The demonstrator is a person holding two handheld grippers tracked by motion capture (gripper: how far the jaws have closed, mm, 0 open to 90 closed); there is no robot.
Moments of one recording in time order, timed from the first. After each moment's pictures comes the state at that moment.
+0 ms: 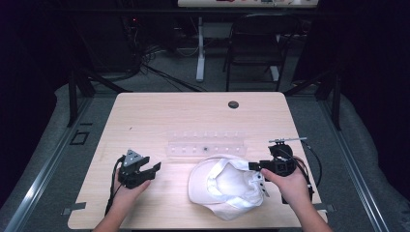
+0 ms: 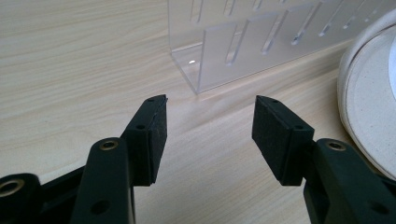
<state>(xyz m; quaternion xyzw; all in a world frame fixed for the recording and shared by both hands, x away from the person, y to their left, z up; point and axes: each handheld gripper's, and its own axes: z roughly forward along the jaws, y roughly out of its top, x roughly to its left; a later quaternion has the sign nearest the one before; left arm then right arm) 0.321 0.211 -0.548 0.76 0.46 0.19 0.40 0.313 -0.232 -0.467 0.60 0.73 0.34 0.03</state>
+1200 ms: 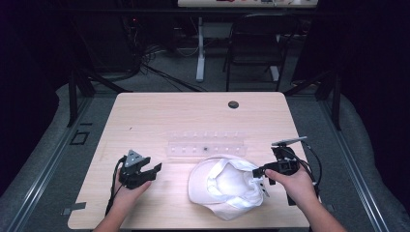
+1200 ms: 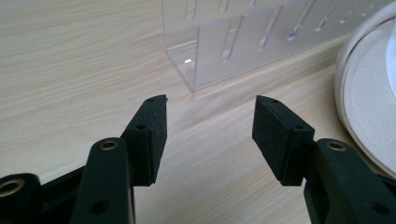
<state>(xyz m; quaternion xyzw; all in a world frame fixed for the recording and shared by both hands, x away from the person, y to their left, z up) 0.321 0.209 -0.549 0.77 0.46 0.19 0.40 0.321 -0.247 -0.479 0.64 0.72 0.26 -0.06</state>
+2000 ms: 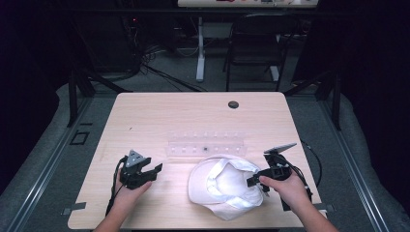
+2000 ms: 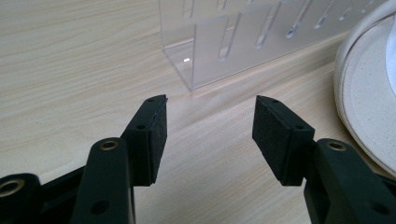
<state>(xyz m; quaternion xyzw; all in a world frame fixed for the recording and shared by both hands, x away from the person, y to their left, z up) 0.321 0.208 -0.550 0.77 0.45 0.19 0.40 0.319 -0.234 -0.507 0.65 0.72 0.23 -0.11</state>
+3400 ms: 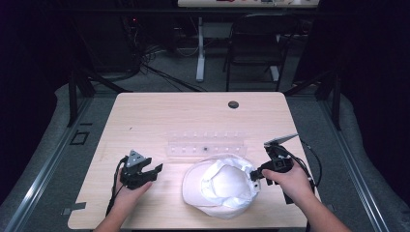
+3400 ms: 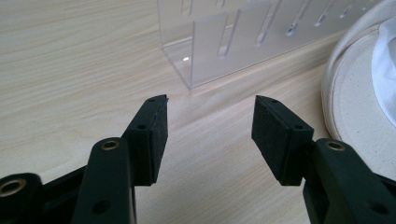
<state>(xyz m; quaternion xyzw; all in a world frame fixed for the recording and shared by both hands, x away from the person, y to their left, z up) 0.321 0.206 -0.551 0.77 0.45 0.19 0.40 0.326 -0.230 -0.471 0.63 0.73 0.24 -0.12</state>
